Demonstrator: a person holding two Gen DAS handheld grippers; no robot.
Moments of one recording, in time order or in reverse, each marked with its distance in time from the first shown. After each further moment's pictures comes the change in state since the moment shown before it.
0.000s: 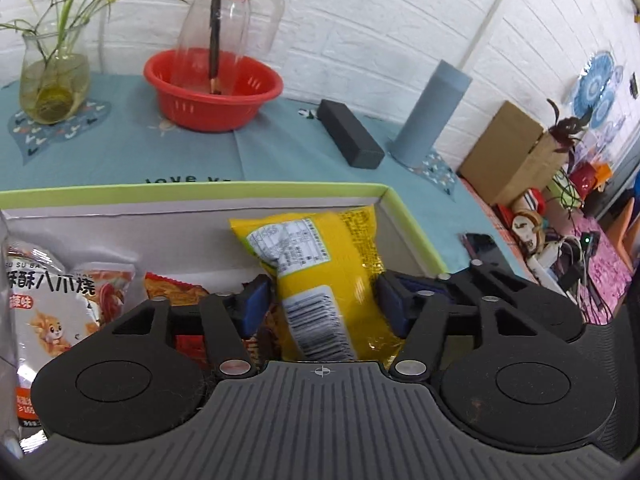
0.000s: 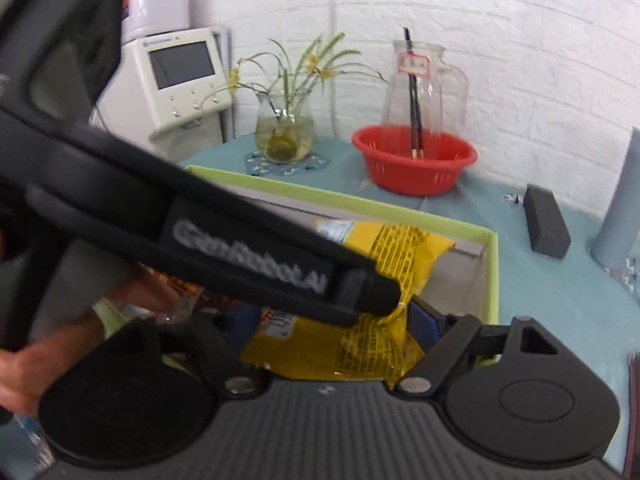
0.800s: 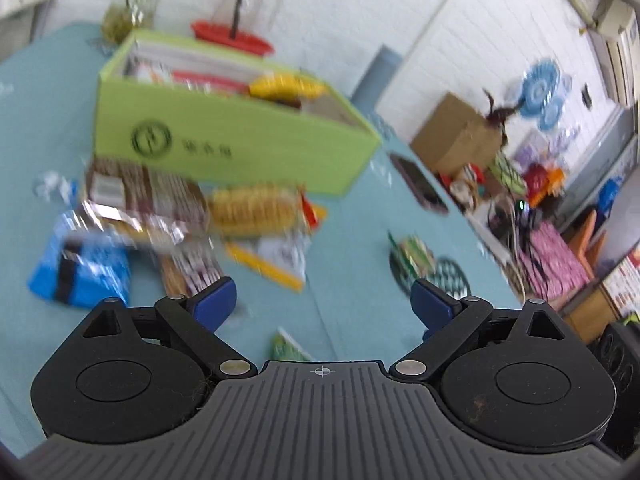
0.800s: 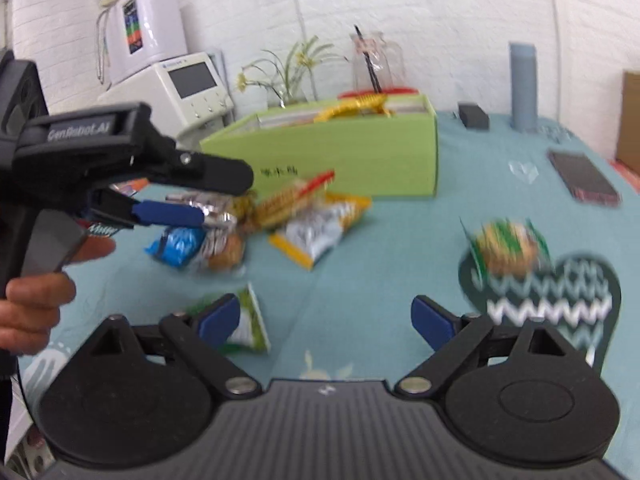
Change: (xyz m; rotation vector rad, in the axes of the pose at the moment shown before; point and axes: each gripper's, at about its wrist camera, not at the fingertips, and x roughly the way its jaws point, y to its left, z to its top) left arm -0.161 -0.034 -0.206 -0.061 -0.039 -0.088; right arm -0.208 0.111 -0.194 0.295 -0.040 -0.063
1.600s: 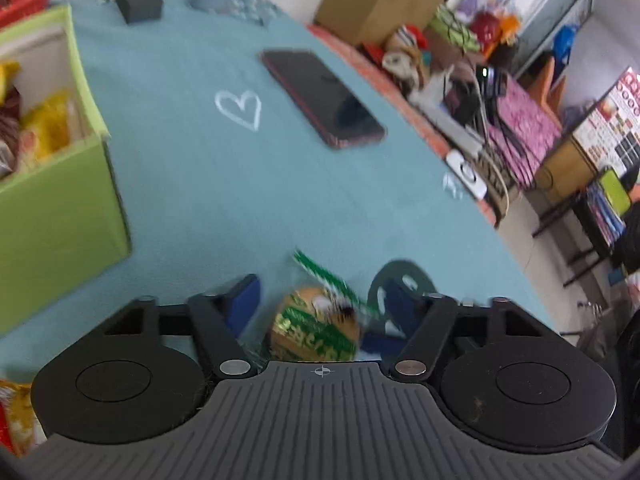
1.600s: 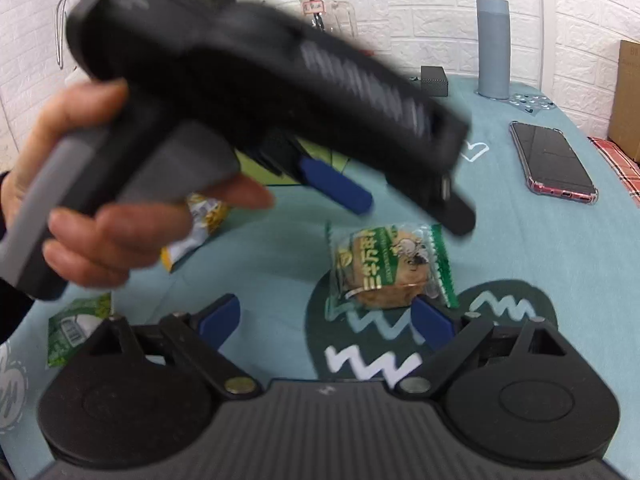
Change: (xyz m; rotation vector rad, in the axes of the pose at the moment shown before) left arm 0.219 -0.117 0.086 0.289 0.390 -0.146; right arm 0.045 -0.106 0.054 -0.049 0.135 -0.009
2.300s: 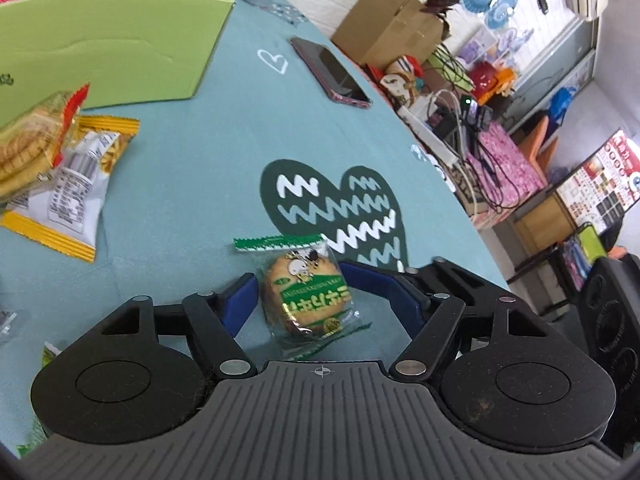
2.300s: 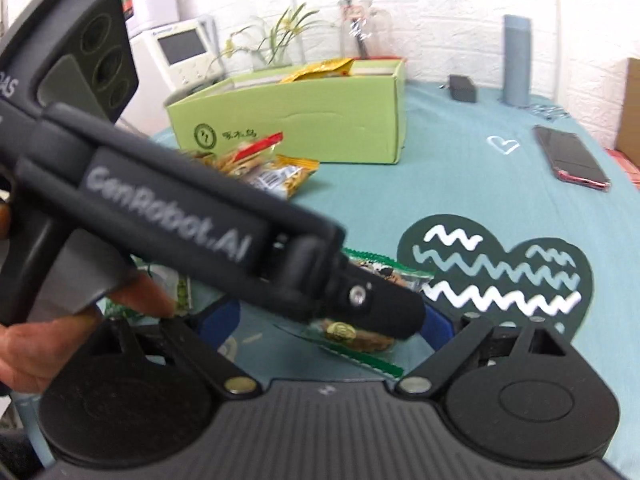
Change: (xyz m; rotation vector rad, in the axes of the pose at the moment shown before) left arm -0.077 -0.008 -0.129 -0.164 -0.124 -0.023; right arm -0.043 0.063 -0.051 -0.026 -0.079 -0.033
